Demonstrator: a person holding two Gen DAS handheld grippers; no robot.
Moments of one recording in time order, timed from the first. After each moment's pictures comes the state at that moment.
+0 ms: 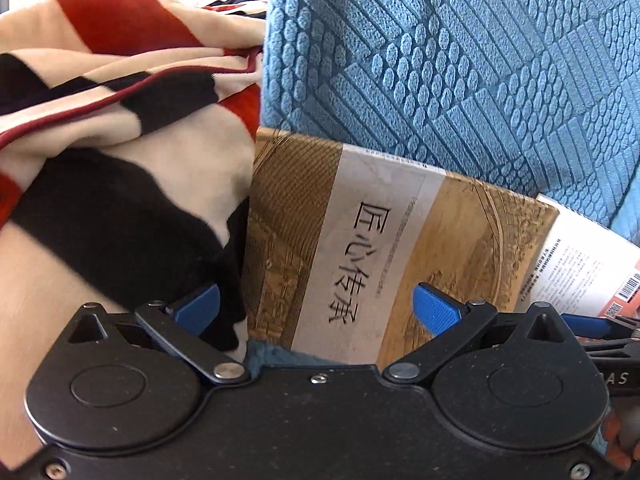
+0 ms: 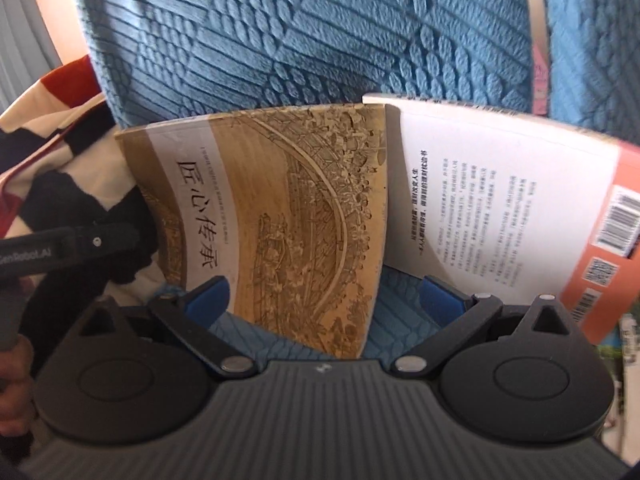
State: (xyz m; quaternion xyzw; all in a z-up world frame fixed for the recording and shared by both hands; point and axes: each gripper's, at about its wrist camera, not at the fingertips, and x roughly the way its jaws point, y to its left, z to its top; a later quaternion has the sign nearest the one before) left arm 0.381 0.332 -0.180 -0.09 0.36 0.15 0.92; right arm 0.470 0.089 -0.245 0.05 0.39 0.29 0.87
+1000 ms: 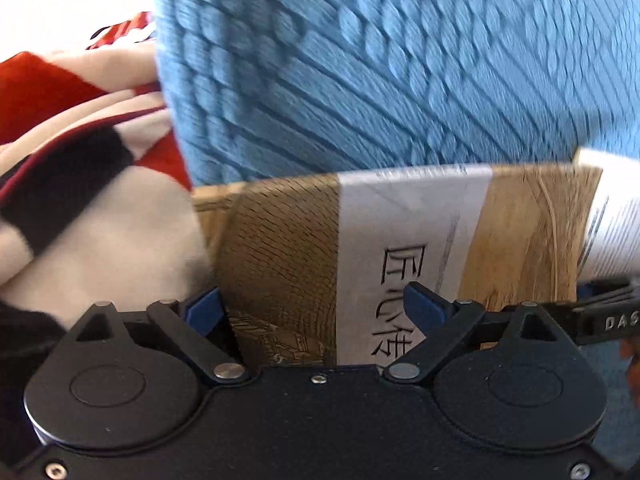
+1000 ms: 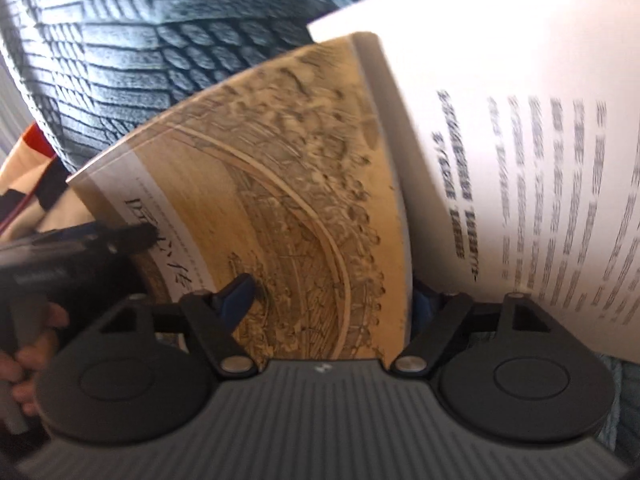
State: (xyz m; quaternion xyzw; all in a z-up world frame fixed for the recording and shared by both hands) left arm 0.462 0.361 -0.215 0.06 0.36 0.07 0.93; right arm 0.536 0.114 -0.319 0.15 0.41 0.34 0.83
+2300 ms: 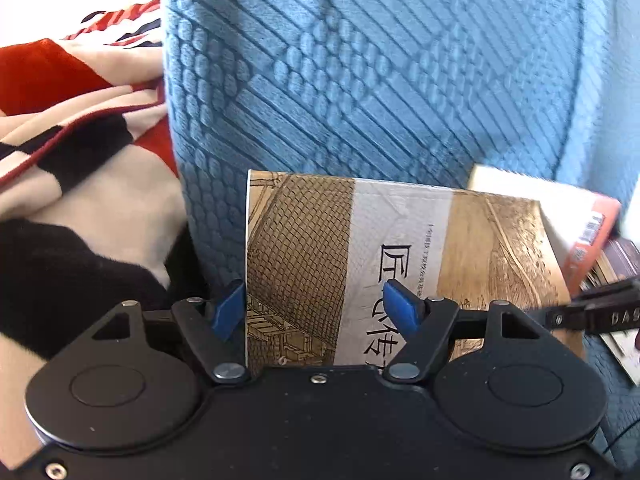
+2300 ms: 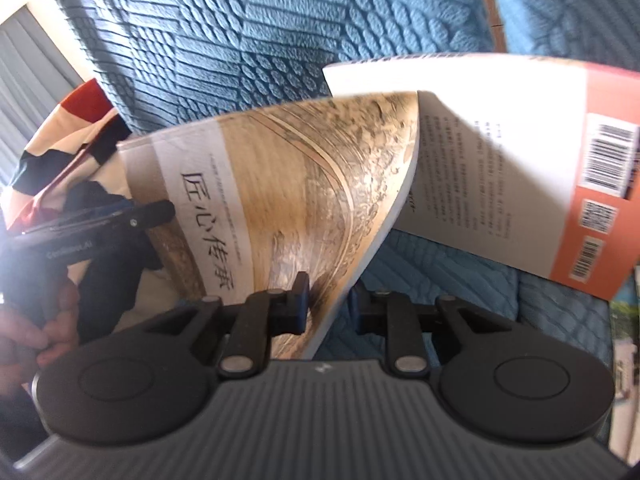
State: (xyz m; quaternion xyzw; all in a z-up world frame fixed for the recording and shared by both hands) left arm 0.374 0.313 -0.171 -0.02 0.36 0.02 0.93; right arm 0.471 0.049 -0.237 0.12 0.44 0.35 0.82
